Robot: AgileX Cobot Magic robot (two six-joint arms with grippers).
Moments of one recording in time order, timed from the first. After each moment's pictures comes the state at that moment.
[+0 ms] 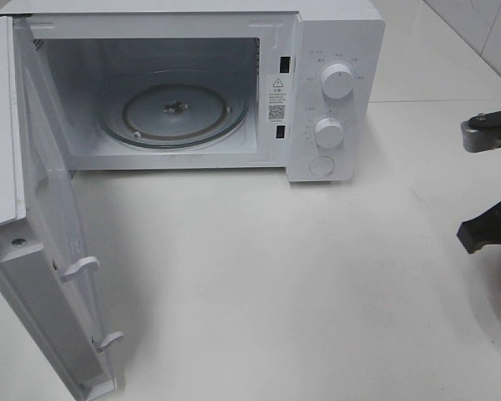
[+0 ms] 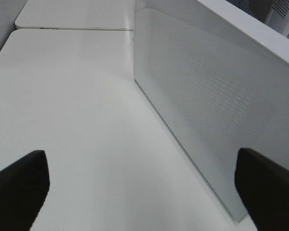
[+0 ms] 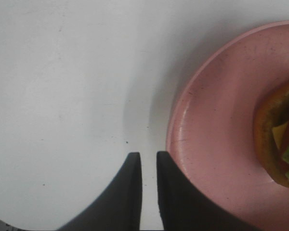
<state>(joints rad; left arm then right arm) 0.05 0.00 -0.51 -0.15 1.05 0.10 0.24 1.41 -0.76 -0.25 0.84 0.21</state>
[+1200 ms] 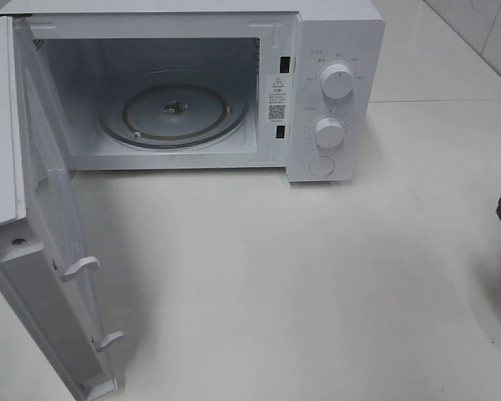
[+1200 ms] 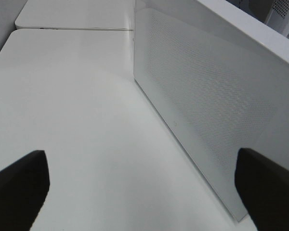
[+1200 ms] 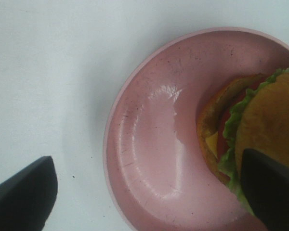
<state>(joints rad) 0.05 0.00 -0.51 -0.15 1.05 0.10 0.05 1.43 -0.76 -0.32 0.76 0.24</state>
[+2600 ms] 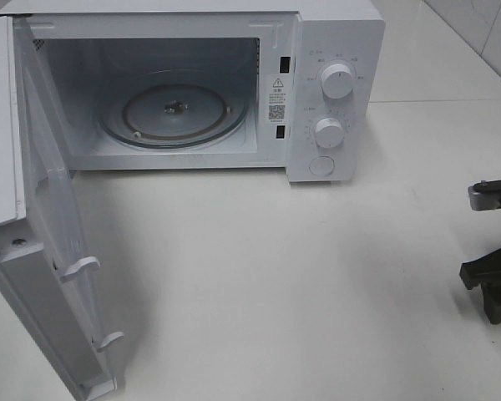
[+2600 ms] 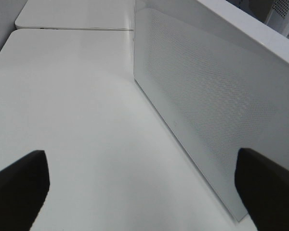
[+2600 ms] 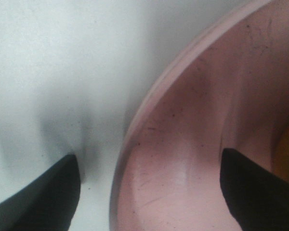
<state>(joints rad) 0.05 0.00 -0.51 -0.15 1.05 0.10 0.03 1.78 -0.73 -0.32 0.60 0.25</state>
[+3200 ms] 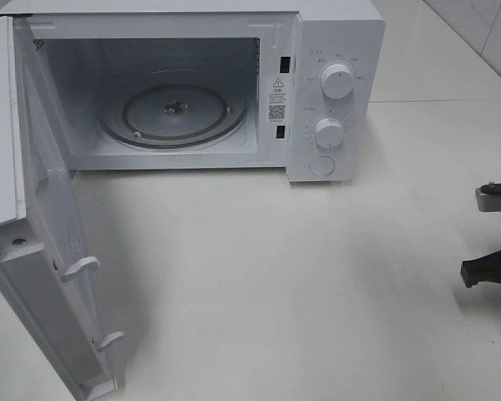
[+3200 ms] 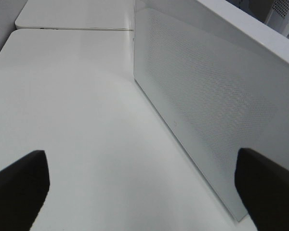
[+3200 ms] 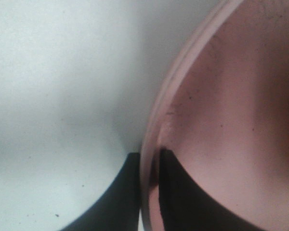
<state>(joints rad) 0.05 0.00 -0.51 -0.15 1.05 0.10 0.03 1.78 -0.73 -0.33 0.64 0.36</state>
